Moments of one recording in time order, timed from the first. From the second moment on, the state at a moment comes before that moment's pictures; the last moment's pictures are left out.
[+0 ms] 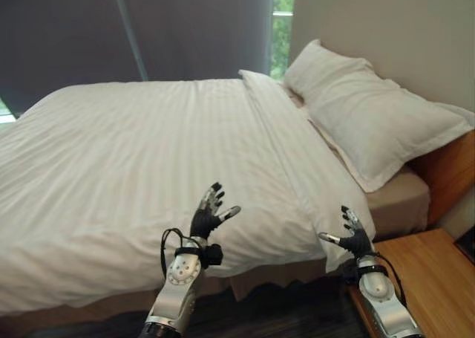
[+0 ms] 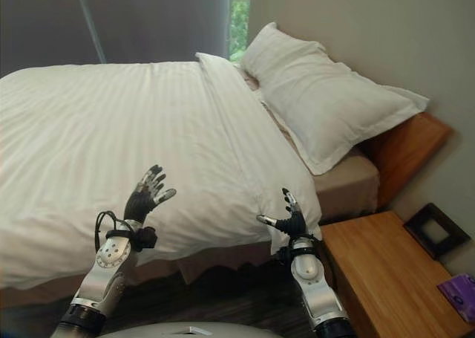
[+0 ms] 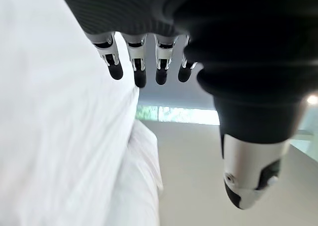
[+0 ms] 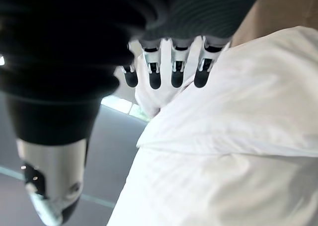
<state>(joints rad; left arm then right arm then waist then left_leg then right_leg) 0.02 0.31 -0.13 0.20 -0.25 -0.15 0.18 0.09 -0.30 0.21 0.14 -0.06 -0.08 -0.22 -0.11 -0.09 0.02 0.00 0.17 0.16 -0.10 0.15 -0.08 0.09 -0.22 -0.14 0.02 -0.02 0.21</state>
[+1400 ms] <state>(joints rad) 0.08 0.35 0.01 0.02 -0.37 -0.20 0.21 0.03 -0.38 0.20 0.01 0.00 -0.15 -0.10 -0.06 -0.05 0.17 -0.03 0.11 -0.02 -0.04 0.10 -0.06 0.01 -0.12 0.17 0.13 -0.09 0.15</state>
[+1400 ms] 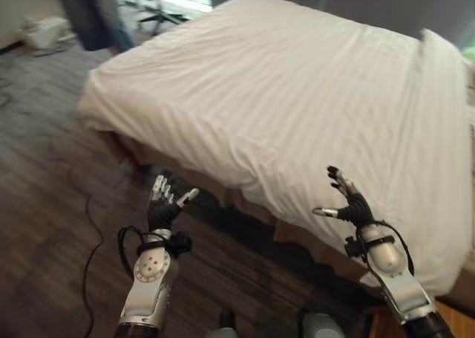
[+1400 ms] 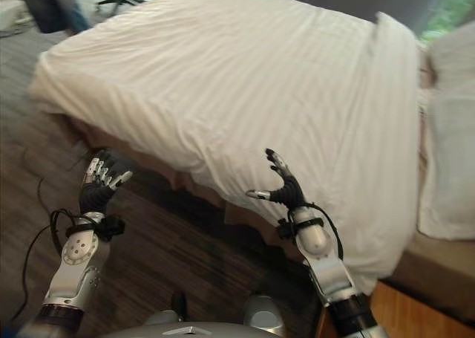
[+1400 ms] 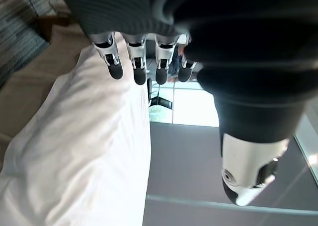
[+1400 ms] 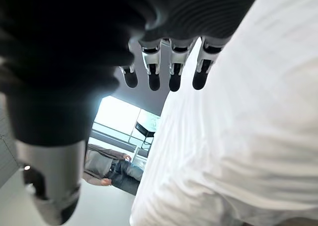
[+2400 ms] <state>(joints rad) 0.09 0.32 -0.06 0.04 -0.45 -0.17 0.15 0.00 -0.36 0.17 0.01 -0.01 -0.14 -0.15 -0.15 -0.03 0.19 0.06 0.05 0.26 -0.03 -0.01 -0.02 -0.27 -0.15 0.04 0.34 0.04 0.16</state>
